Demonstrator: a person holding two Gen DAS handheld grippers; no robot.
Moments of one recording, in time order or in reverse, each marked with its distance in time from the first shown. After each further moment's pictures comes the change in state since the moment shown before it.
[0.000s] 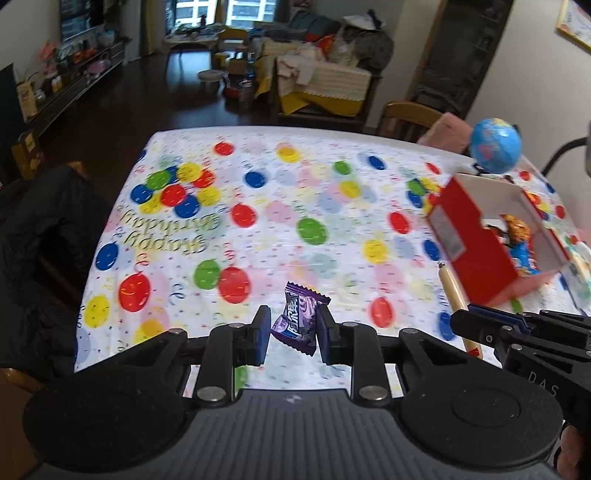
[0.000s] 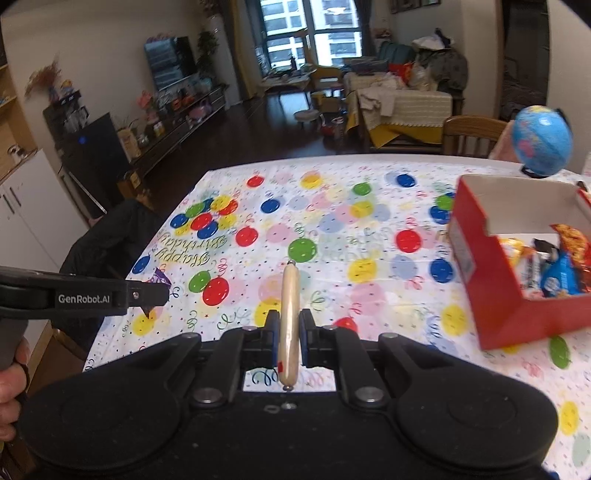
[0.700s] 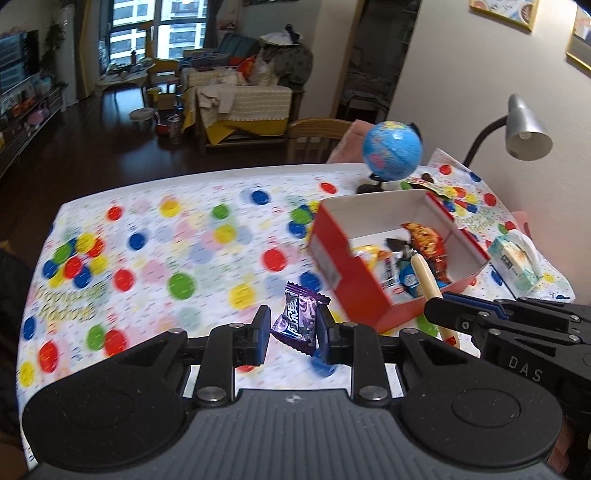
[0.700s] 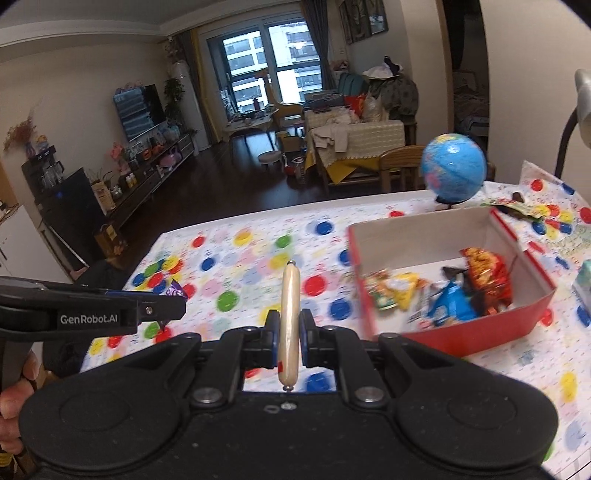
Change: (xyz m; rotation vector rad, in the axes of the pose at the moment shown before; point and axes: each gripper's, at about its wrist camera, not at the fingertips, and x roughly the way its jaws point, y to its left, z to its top) left arm -0.012 -0.158 0.039 0.160 -0.059 -0.123; right arm -0.080 -0.117 0.025 0.090 -0.126 -0.061
